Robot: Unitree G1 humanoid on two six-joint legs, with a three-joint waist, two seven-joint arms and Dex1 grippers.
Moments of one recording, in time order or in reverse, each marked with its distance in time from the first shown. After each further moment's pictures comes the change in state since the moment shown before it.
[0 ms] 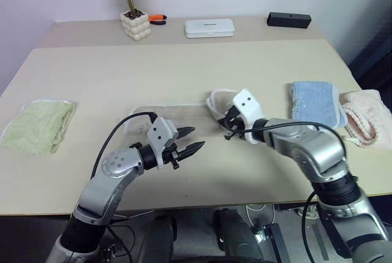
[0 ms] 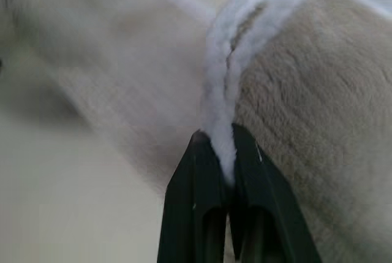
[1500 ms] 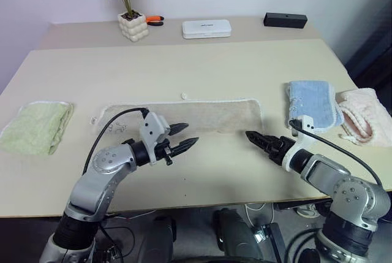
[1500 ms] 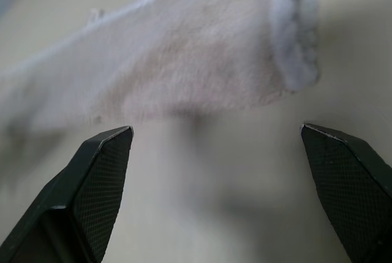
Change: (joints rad) left arm -0.019 0.033 0.047 0.004 -0.041 0.019 -0.031; right arm 0.308 0.392 -0.852 -0.170 0.300 0.416 -0.155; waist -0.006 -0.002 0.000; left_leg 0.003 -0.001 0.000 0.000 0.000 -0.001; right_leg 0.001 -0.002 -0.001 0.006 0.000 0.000
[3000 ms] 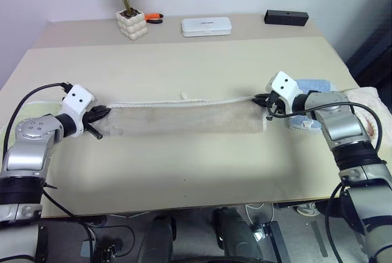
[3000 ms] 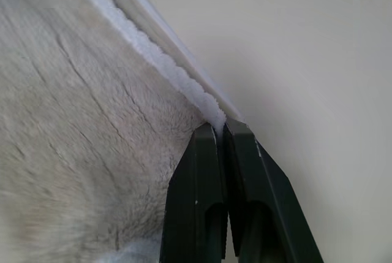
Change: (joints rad) left arm -0.262 0.343 0.236 0.720 0.219 -0.148 -0.086; right arm -0.513 -0.557 0.729 0.970 -0.671 -1.243 0.693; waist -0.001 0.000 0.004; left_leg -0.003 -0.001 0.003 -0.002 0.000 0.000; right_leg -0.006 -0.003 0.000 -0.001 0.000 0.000
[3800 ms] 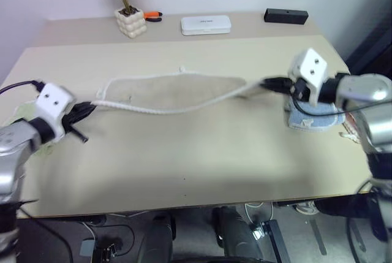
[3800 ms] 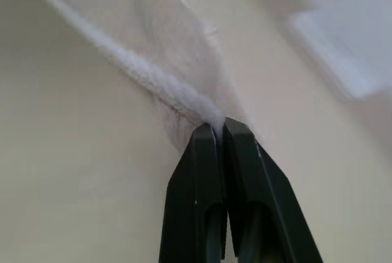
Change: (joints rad) left arm 0.376 0.132 0.336 -0.491 -0.199 0.162 -0.007; right arm 0.207 -0.258 -0.188 -0.609 0.278 0.274 0.154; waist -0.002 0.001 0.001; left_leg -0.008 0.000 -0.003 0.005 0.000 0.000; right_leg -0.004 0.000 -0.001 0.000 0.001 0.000
